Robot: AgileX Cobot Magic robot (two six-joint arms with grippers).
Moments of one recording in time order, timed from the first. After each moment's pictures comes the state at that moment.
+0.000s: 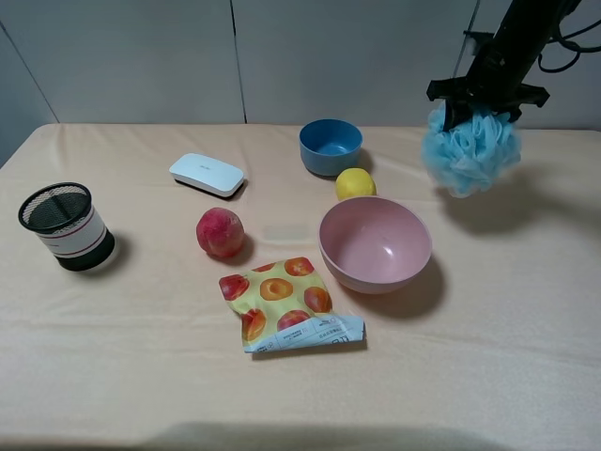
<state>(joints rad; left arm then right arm) -0.08 -0.01 -0.50 -0.07 1.06 0.12 0.12 2.19 -1.89 0.12 1.21 -0.01</state>
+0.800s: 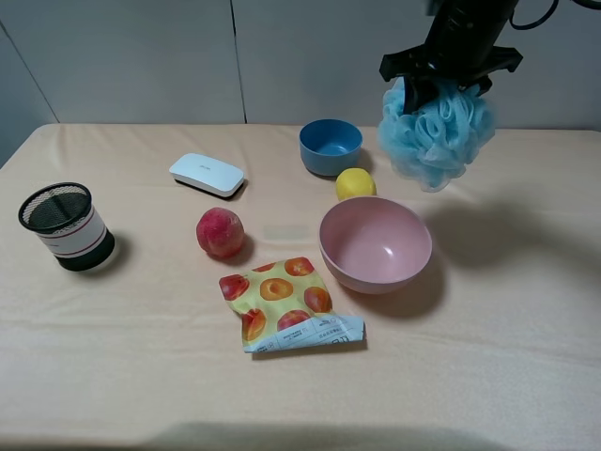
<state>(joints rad) -0.08 -0.01 -0.50 -0.07 1.06 0.12 0.34 1.96 -1.73 0.07 1.21 0.05</state>
